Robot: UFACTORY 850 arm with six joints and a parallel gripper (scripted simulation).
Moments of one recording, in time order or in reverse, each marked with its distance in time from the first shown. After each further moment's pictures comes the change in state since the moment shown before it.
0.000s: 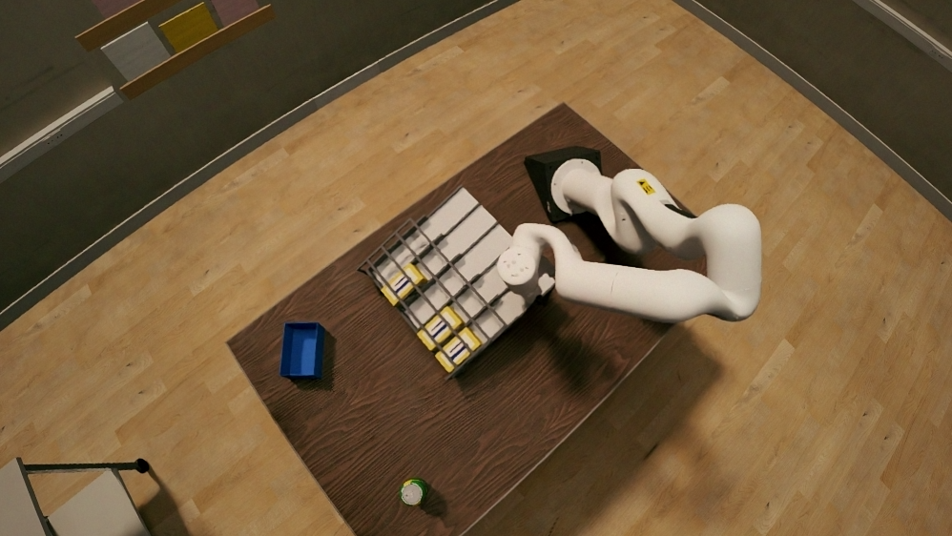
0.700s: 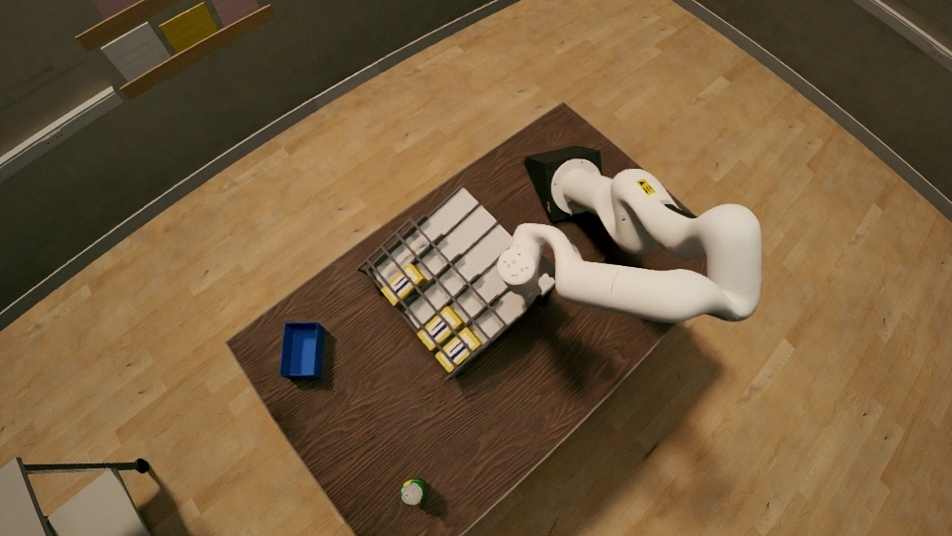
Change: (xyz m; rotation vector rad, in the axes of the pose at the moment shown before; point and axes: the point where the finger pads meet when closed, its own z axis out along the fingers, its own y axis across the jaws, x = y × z) arm 0.000 0.000 0.000 0.000 0.000 0.000
